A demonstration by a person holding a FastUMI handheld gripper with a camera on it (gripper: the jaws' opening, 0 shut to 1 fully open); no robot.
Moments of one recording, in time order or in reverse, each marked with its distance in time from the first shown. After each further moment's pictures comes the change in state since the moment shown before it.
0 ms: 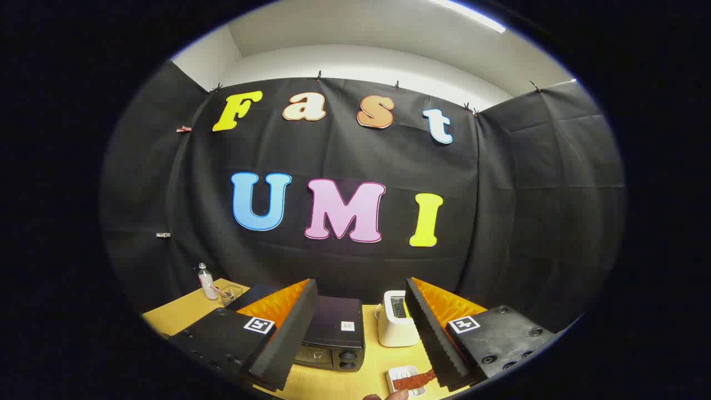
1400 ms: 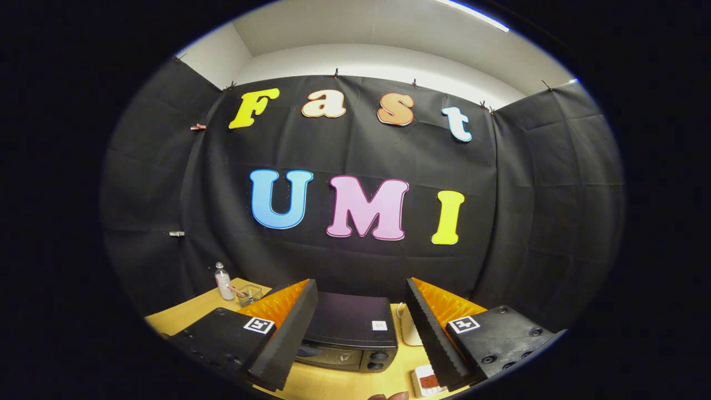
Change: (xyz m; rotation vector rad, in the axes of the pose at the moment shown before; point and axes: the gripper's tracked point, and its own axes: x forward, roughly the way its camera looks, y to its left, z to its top) arm 0.012 0.069 -0.022 0.022 0.009 0.087
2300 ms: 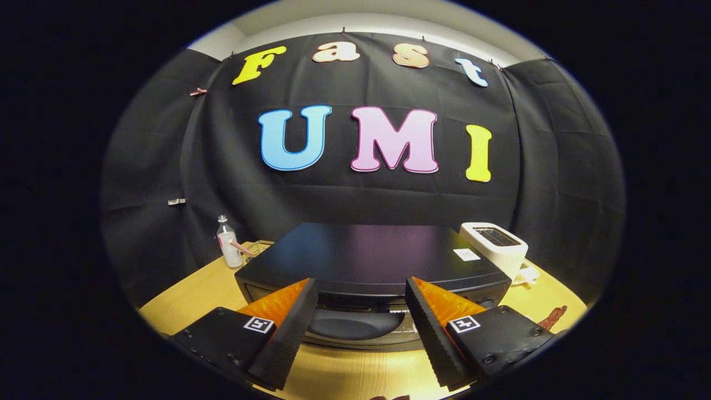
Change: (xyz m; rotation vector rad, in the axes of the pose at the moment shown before) arm 0.065 0.095 -0.192 0.060 0.212 0.017
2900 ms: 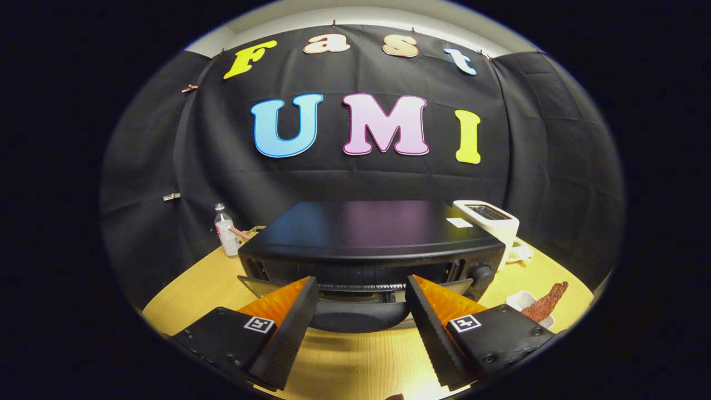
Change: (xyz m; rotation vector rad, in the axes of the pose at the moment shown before) arm -0.044 0.002 -0.037 0.030 0.083 -0.040
